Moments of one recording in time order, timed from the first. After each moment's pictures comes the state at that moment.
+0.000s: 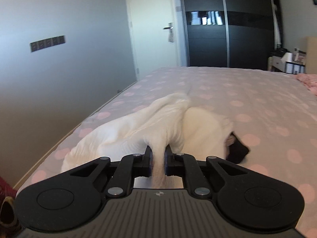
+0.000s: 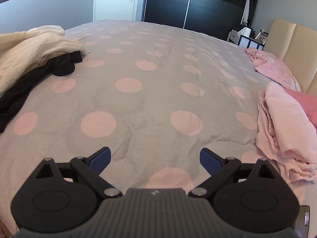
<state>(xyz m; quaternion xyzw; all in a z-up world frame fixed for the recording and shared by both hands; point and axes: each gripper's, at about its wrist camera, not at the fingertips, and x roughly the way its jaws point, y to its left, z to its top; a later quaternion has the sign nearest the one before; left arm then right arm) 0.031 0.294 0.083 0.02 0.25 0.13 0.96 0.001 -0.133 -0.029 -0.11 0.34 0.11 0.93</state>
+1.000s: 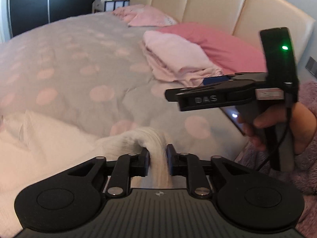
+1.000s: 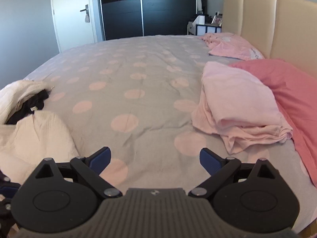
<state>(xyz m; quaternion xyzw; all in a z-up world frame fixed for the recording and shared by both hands) -0.033 -0.050 0.014 0.07 0.42 -0.33 0.84 -0.039 -0.271 0.012 0.01 0.34 0.04 0.94</state>
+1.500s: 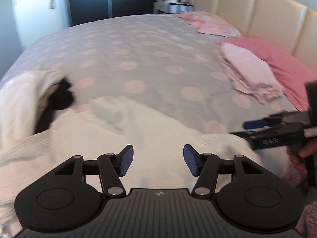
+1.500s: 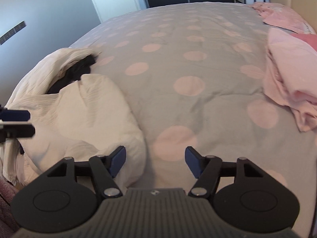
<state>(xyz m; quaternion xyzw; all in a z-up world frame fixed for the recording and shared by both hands) -0.005 0.077 0.046 0.06 0.41 -0.15 0.90 -0.012 -0.204 -0.016 0.04 0.42 0.19 0.89</state>
